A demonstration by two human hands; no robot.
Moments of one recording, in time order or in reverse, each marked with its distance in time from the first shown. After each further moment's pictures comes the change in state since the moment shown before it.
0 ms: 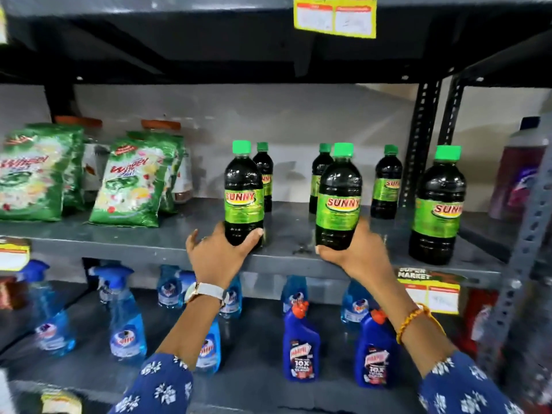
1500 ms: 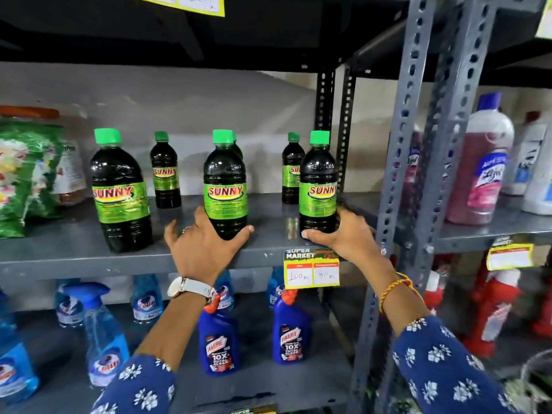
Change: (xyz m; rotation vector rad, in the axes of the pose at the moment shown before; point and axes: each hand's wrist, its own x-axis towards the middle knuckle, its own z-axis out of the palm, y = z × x) left_hand -0.049 0.143 0.046 -0.025 -0.025 0.204; right_hand 0.005 0.106 -0.121 -0.040 0.017 0.006
